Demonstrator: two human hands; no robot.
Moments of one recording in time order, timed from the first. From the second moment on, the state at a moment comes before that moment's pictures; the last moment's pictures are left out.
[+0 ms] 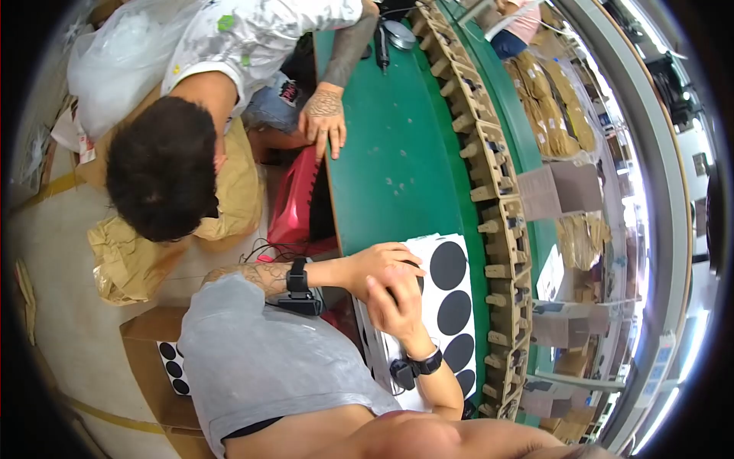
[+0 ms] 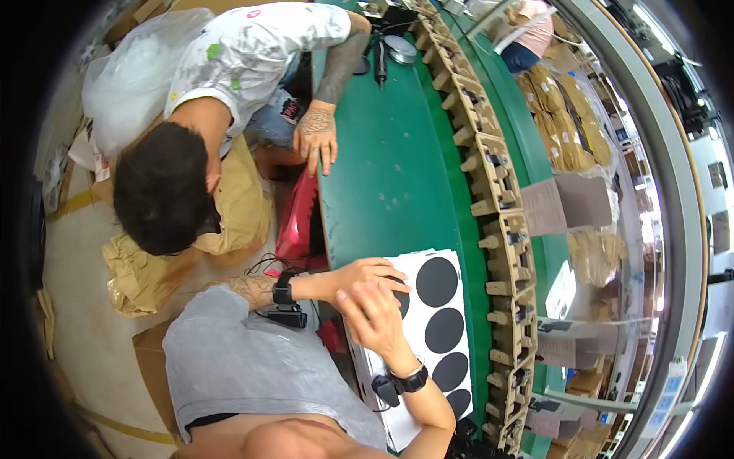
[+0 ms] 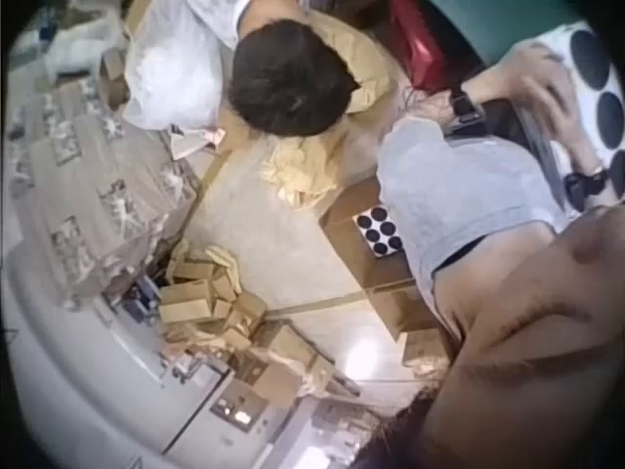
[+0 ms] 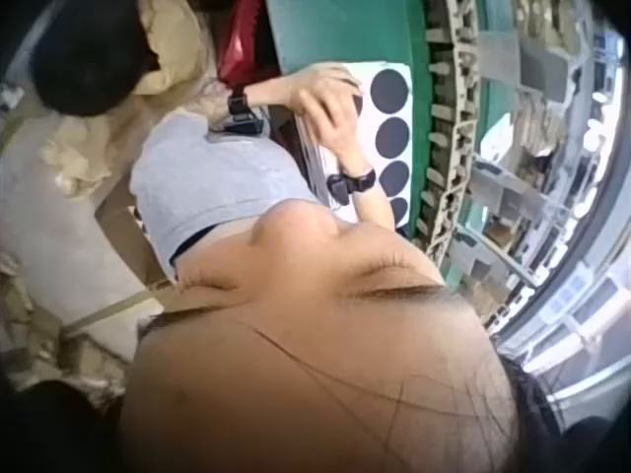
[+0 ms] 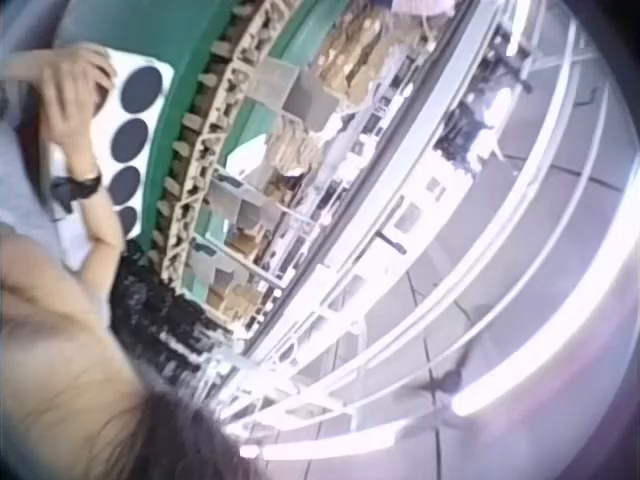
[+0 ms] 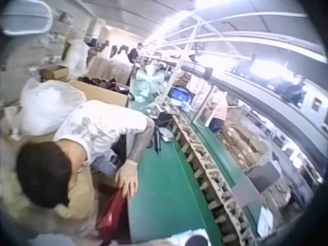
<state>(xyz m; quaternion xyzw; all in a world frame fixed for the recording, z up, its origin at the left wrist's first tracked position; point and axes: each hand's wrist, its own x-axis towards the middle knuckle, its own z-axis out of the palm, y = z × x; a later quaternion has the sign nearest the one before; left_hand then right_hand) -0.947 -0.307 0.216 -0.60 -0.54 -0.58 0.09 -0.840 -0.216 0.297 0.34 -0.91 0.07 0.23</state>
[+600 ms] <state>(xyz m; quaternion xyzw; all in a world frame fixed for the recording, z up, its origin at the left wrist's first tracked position) -0.943 -0.377 0.239 -0.43 -0.67 -0.55 0.25 -0.881 -0.213 0.285 -0.17 -0.66 0.60 0.42</state>
